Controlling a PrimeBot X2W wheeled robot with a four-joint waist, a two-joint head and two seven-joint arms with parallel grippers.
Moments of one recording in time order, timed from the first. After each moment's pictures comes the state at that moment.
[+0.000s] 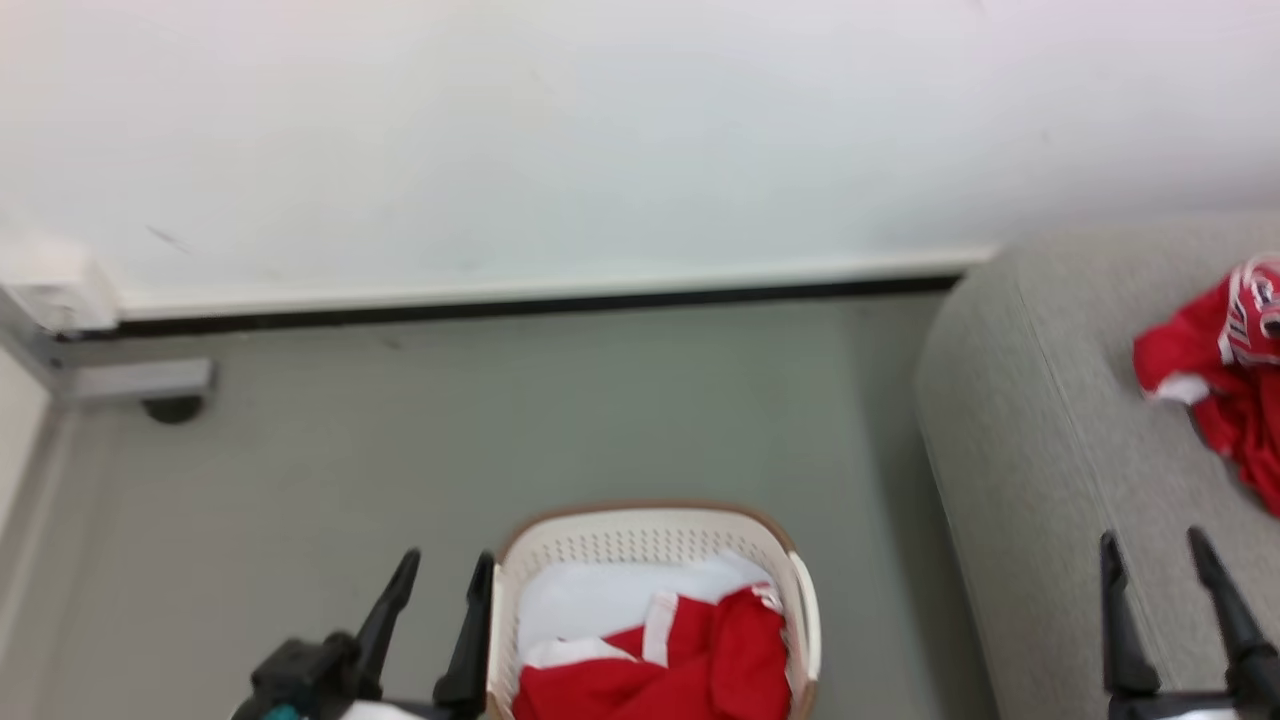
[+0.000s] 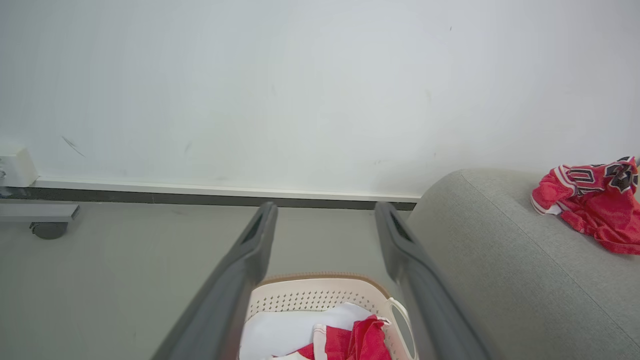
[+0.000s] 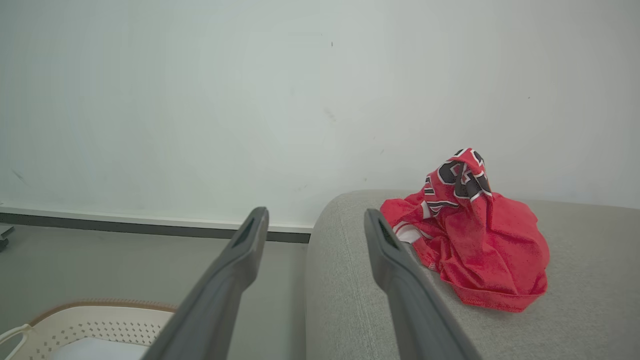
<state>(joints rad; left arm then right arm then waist) -0.08 0.23 -0.35 0.12 -0.44 0.06 -0.26 -0.03 -0.05 -0.14 0.16 0.04 0.13 -0.26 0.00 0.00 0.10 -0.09</state>
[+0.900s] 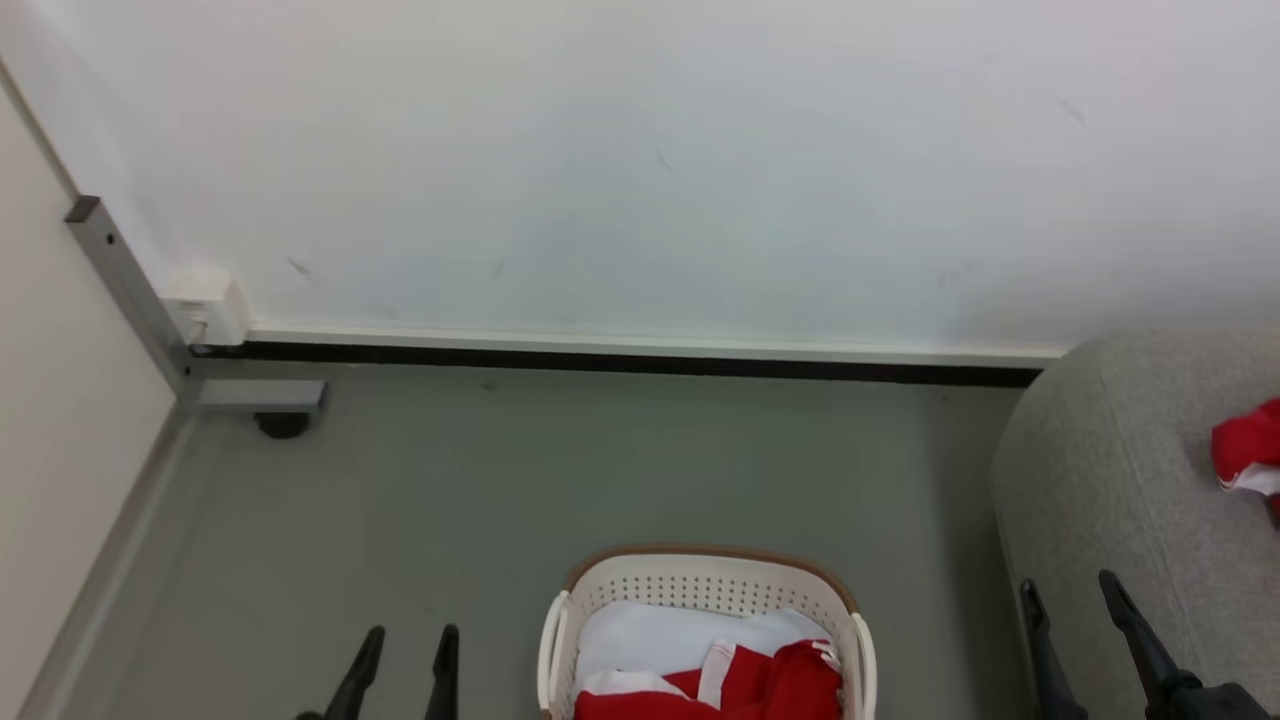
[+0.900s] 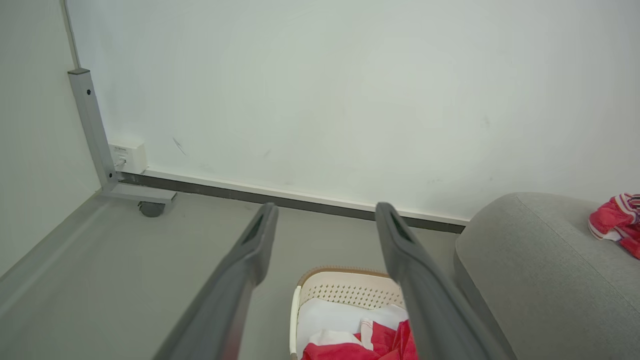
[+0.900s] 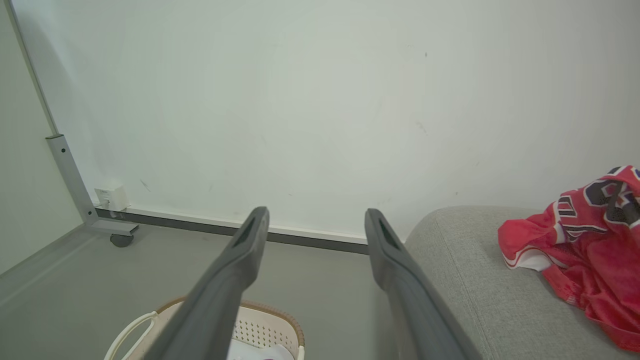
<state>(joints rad) 0.11 0.06 -0.10 0.13 -0.24 -0.09 -0.26 0.03 -0.05 0.00 0.19 0.12 0.13 -0.26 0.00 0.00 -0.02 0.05</state>
